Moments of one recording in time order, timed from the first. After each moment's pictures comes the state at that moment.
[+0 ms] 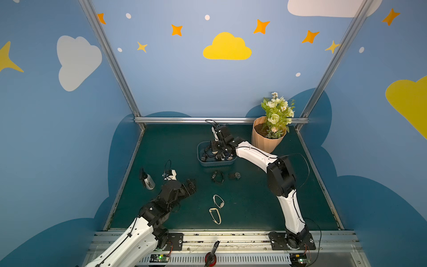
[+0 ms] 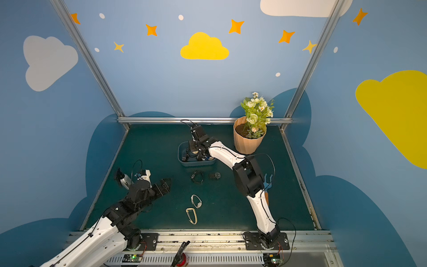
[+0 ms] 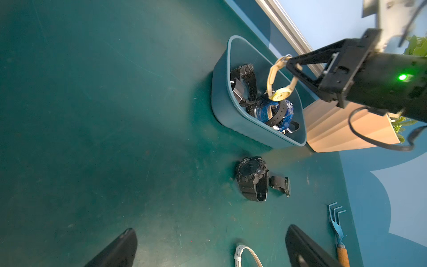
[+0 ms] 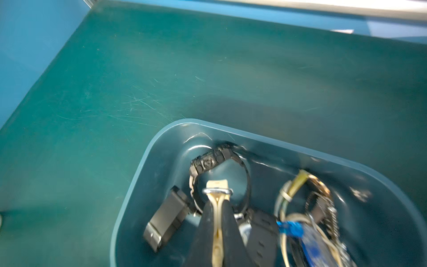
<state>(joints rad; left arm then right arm) -0.55 0.61 0.38 -0.38 -0.17 -0.92 0.73 2.24 1.90 -0.39 0.04 0.30</state>
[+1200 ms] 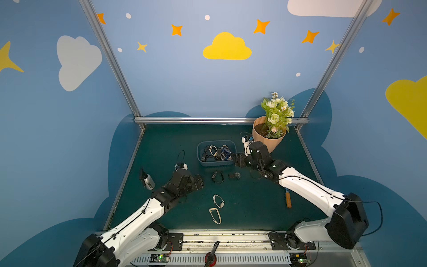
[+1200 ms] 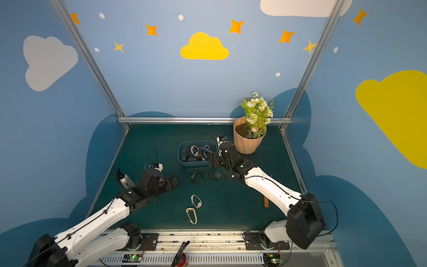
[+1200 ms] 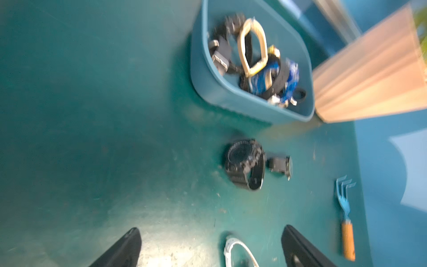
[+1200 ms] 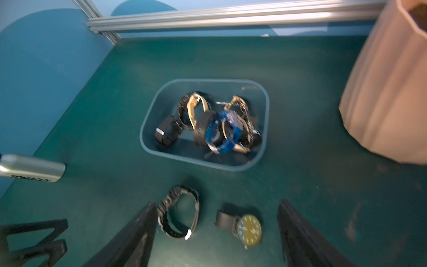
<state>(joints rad) -0.56 0.98 0.55 -0.33 -0.02 -0.84 0.70 1.35 1.02 -0.27 0.12 0.38</state>
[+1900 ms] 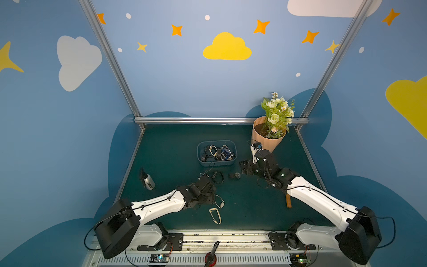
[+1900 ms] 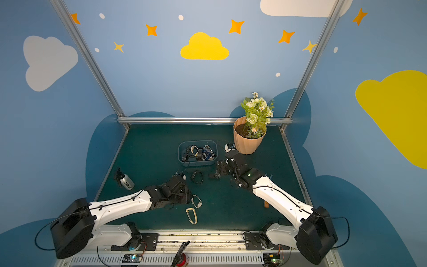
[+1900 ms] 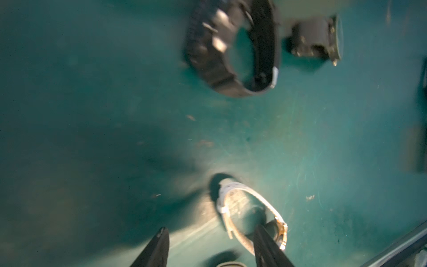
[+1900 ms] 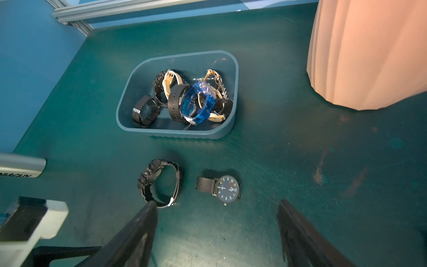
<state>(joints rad) -0.86 1.32 0.63 -0.35 -0.03 -0.82 0.69 1.22 0.89 -0.33 0.16 0.44</state>
